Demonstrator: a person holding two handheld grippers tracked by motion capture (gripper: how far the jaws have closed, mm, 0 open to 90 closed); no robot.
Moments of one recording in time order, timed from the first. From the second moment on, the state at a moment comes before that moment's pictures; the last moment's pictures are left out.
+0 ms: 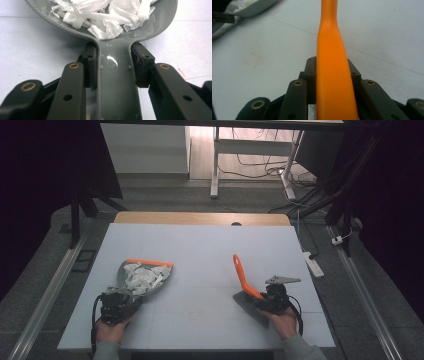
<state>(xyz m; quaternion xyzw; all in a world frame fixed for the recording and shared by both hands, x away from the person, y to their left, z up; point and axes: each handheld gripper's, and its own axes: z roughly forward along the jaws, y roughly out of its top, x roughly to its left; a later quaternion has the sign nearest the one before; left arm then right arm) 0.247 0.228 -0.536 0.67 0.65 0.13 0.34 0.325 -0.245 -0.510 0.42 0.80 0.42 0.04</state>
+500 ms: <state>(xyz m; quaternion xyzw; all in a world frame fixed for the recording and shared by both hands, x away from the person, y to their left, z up) 0.249 0.227 -0.538 0.67 0.65 0.13 0.33 0.346 -0.257 -0.521 0.43 0.81 0.39 0.04</state>
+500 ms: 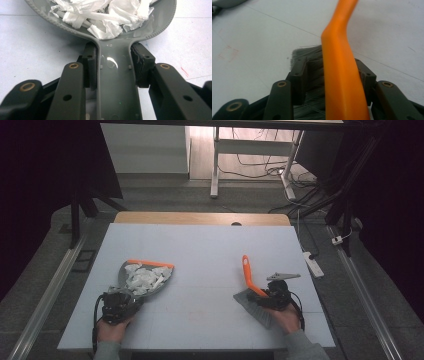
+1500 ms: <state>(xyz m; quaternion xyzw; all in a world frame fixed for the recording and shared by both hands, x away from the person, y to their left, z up) 0.215 0.235 -0.514 0.73 0.58 0.14 0.34 0.324 -0.264 -0.499 0.39 0.83 0.39 0.12</state>
